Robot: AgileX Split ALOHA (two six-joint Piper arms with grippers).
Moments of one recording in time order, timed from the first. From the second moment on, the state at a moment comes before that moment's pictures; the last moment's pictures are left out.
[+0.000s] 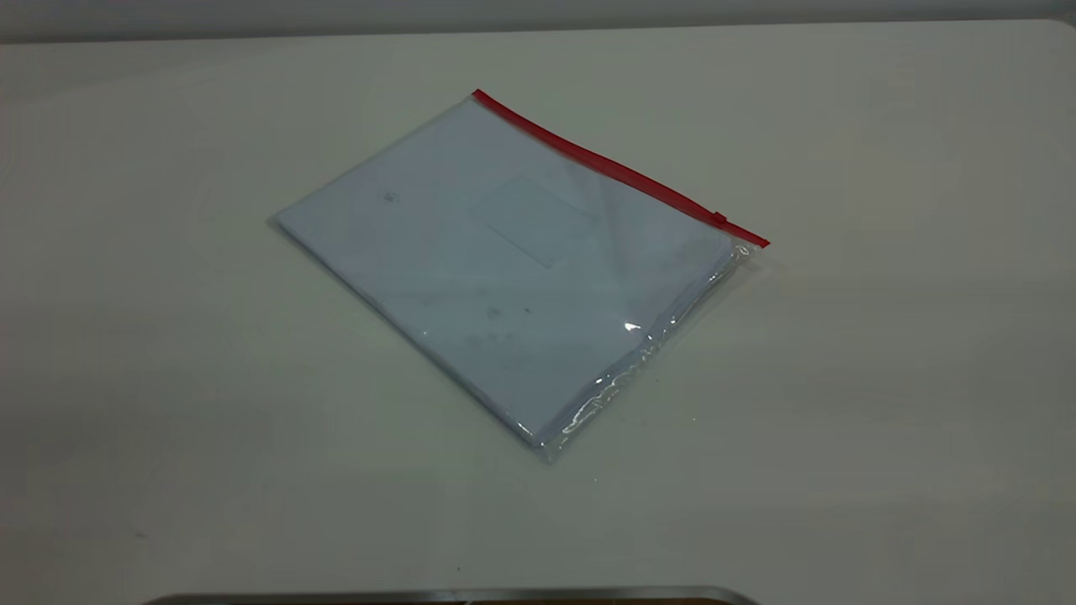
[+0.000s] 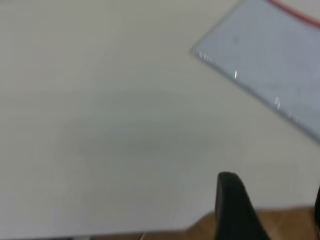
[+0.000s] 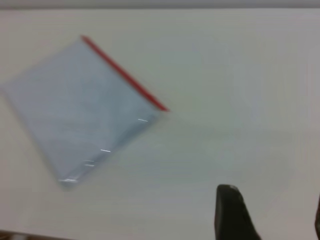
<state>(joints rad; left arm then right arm) 0.02 0.03 -0.52 -0.13 1.09 0.01 0.03 0.05 -0.48 0.23 1.05 -0.07</state>
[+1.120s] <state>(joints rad) 0.02 1.30 -0.87 -0.58 0.43 0.59 0.03 2.00 -0.75 1.74 0.59 -1.66</state>
